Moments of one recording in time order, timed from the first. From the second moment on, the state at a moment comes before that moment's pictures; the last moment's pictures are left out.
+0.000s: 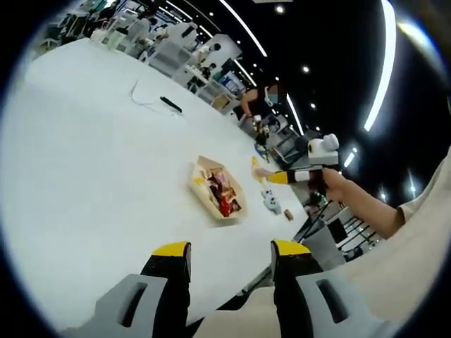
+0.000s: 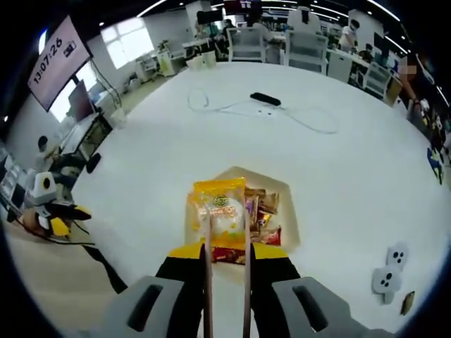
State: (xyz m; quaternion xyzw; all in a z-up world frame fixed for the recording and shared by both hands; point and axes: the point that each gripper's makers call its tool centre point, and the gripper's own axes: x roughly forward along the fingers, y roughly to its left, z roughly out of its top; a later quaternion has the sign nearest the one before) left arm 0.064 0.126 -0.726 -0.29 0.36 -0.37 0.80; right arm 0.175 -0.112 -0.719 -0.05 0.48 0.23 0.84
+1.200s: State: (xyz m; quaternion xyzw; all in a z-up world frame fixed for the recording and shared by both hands) left arm 0.056 0.102 -0.721 -0.28 0.37 -0.41 0.79; right arm 0.147 -0.086 -0.719 -0.01 0.46 0.26 0.85
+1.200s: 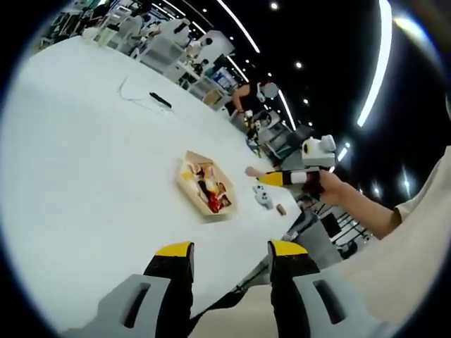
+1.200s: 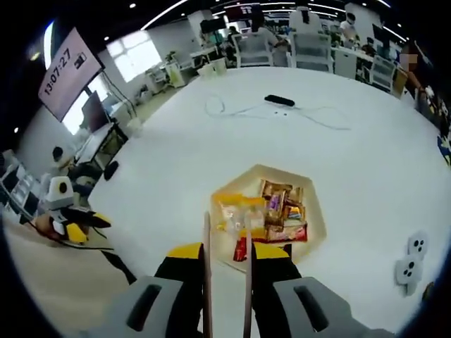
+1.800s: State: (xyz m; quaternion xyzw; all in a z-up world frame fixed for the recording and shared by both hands) left arm 0.059 0.036 -0.676 -0.24 0.31 -0.50 0.77; right arm 0.107 -0.099 -0.712 0.01 0.44 0.32 0.84
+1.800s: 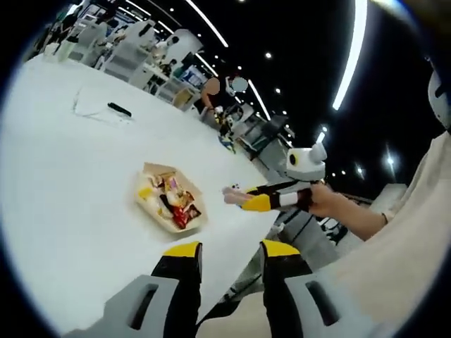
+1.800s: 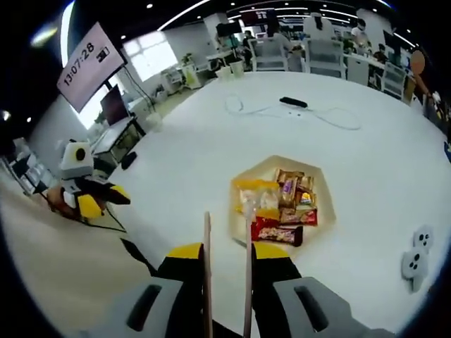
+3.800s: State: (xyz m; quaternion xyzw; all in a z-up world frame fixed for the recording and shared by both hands) left arm 0.066 -0.044 -0.649 -0.16 0.27 -0.52 0.79; right arm 0.080 -0.041 -0.666 0.00 0.37 0.58 0.73
